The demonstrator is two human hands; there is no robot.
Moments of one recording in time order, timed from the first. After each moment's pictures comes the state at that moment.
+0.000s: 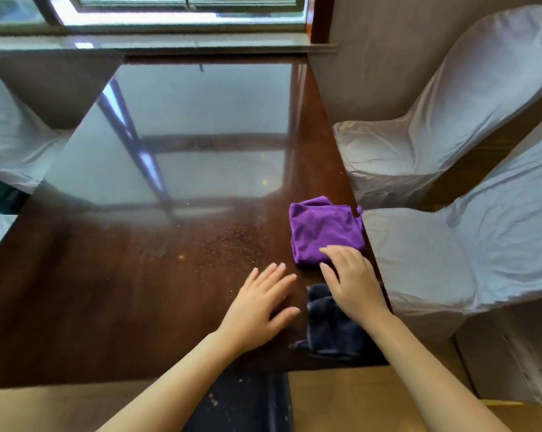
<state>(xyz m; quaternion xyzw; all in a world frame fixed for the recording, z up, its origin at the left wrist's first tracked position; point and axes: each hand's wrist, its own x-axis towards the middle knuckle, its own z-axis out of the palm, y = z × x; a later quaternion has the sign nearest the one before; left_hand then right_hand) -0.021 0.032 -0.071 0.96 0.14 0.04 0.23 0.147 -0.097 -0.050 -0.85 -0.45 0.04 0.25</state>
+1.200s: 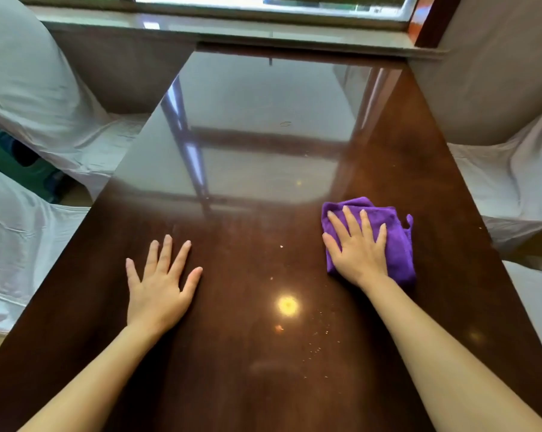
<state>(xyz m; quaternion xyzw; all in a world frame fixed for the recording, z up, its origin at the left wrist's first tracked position) -0.156 0.346 -0.121 0.85 0.52 0.01 0.05 0.168 0.205 -0.114 -0.89 -0.46 0.05 0.05</state>
